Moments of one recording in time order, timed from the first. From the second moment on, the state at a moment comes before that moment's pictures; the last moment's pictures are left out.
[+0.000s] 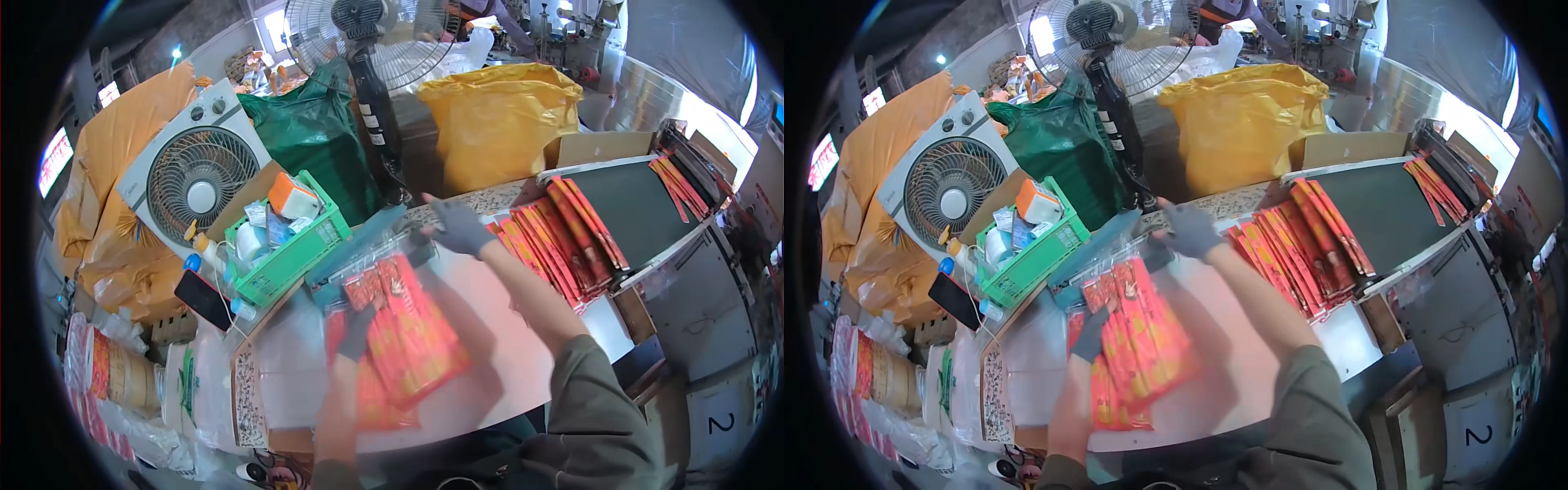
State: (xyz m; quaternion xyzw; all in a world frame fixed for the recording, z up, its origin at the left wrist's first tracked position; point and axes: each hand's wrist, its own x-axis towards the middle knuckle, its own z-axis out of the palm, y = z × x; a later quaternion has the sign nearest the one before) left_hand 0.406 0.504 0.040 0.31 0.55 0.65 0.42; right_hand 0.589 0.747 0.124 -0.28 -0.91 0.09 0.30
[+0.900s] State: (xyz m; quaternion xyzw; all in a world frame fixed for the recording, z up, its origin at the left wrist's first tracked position) left_hand 0.544 0.664 -0.019 0.29 0.26 0.69 0.61; right_hand 0.808 0.842 -0.025 -0.57 -0.68 0.19 0.42
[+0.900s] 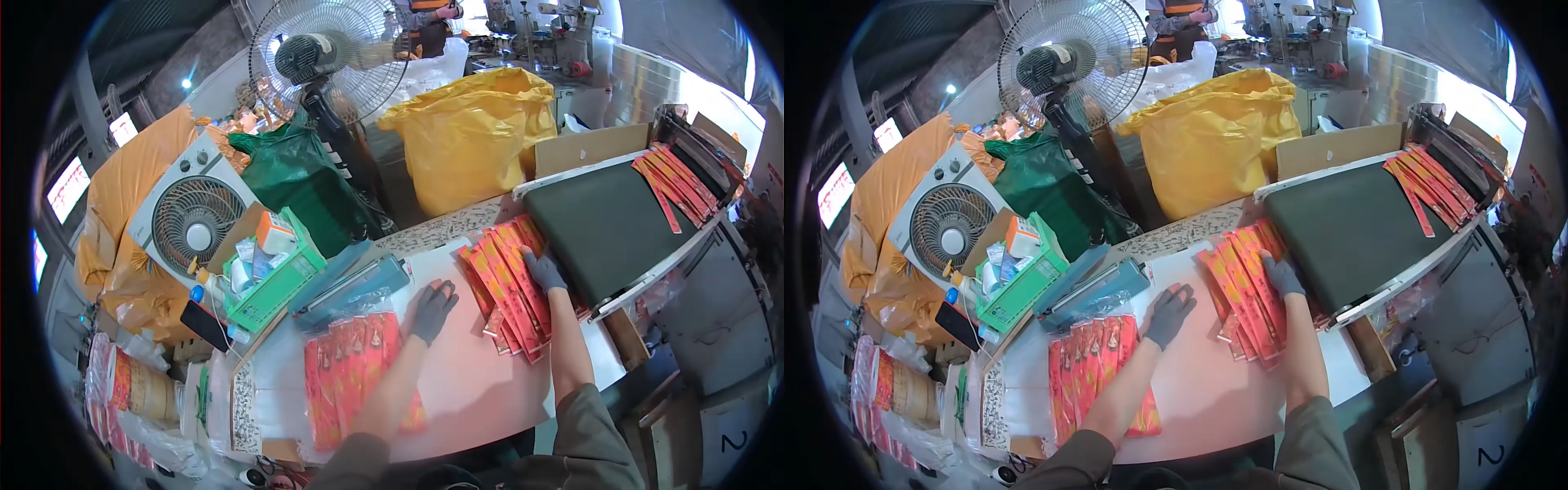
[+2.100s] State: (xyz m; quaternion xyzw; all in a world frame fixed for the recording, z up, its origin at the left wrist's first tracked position) left_hand 0.611 0.461 0.158 0.55 0.36 0.61 0.44; right_hand 0.794 0.549 0.154 -0.19 -0.74 0.53 0.37
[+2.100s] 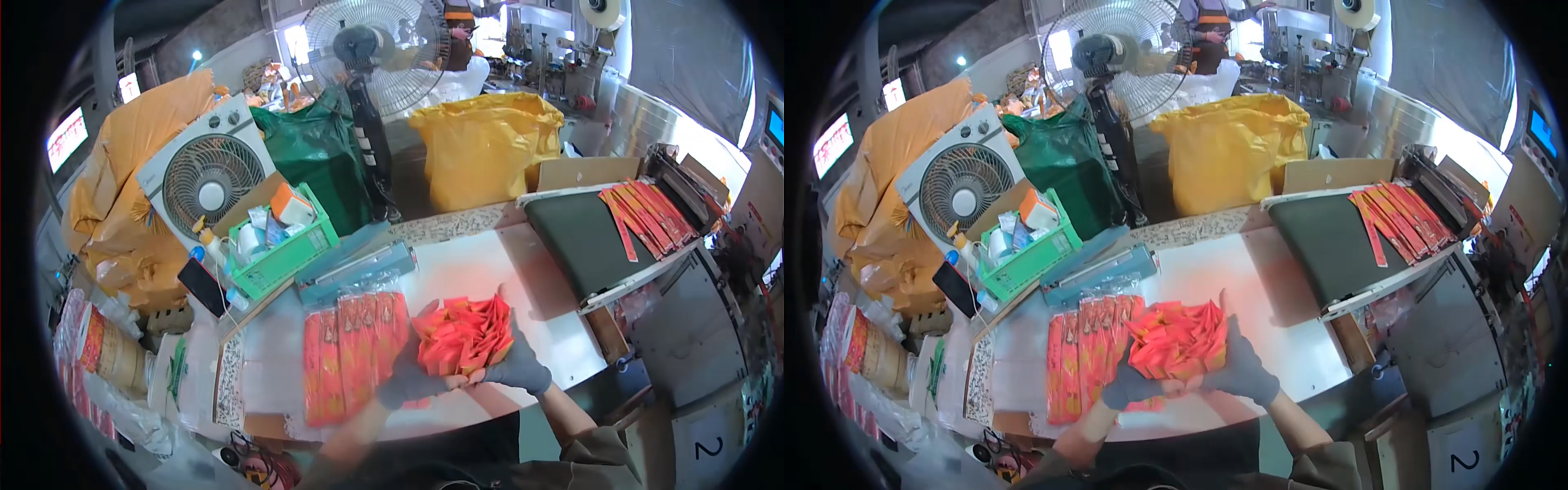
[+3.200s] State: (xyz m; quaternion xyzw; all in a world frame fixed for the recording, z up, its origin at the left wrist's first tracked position) left_hand 0.602 0.367 0.062 0.51 0.55 0.50 0.42; right_hand 0.733 0.540 0.111 -0.04 -0.73 0.68 0.08
